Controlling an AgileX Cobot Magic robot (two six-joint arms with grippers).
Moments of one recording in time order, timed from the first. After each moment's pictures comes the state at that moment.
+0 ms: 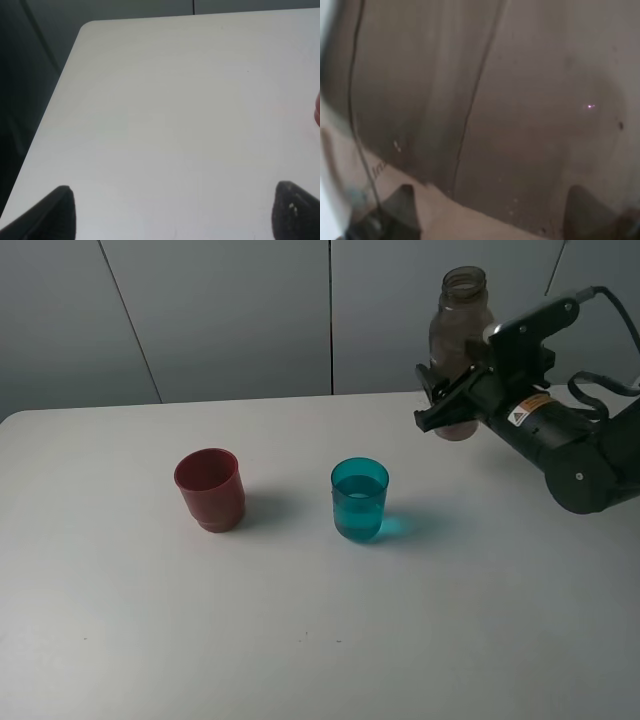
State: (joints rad) left arm 0.07 0.00 -0.51 0.09 1.08 0.01; right arm 0.26 1.92 -0.60 -0.08 -1.15 -0.18
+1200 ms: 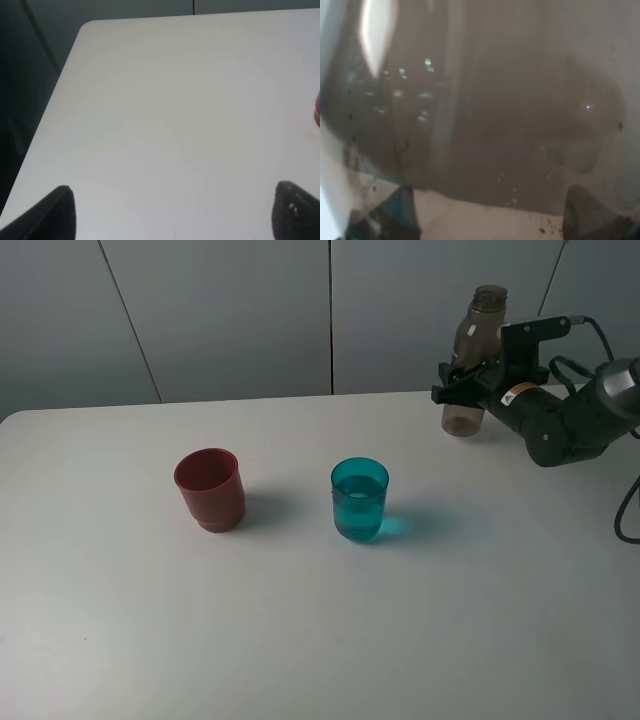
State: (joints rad) left arm 0.07 0.00 -0.51 0.09 1.08 0.00; right arm 0.10 2.21 -0.97 -0.11 -0.96 0.01
